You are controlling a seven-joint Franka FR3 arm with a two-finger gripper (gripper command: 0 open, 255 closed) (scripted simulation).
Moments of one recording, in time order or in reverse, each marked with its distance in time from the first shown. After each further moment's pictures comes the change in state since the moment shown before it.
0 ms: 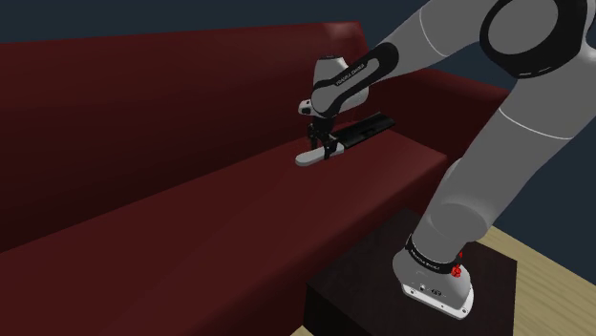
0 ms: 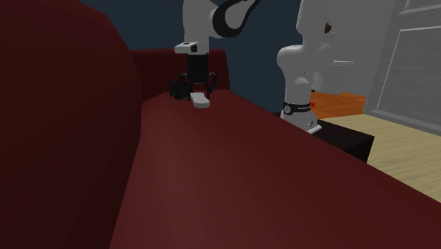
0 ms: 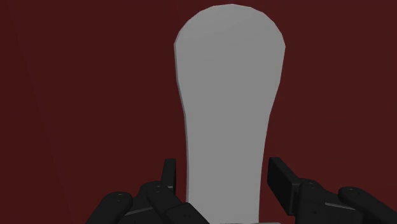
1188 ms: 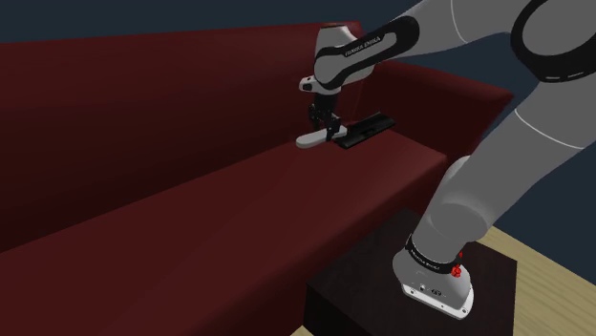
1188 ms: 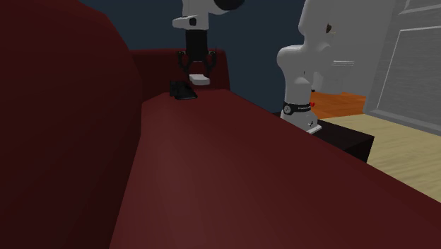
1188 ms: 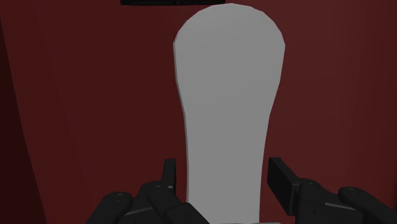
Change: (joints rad) arm -0.002 -0.111 0.012 0.104 -0.018 -0.214 0.016
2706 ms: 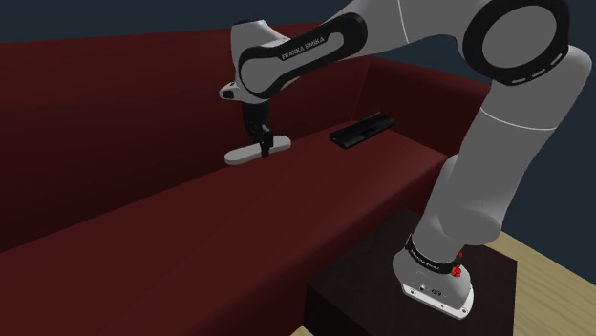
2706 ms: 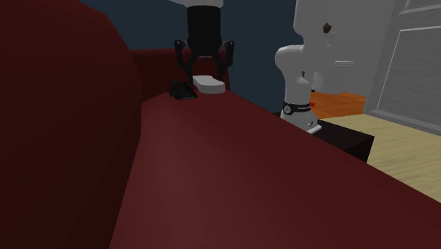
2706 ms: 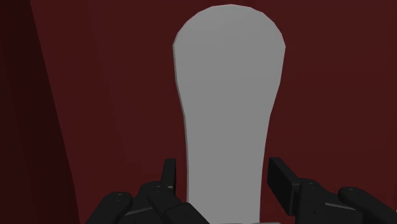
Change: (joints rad) arm 0.200 0.243 0.249 0.319 0.058 -0.083 0.414
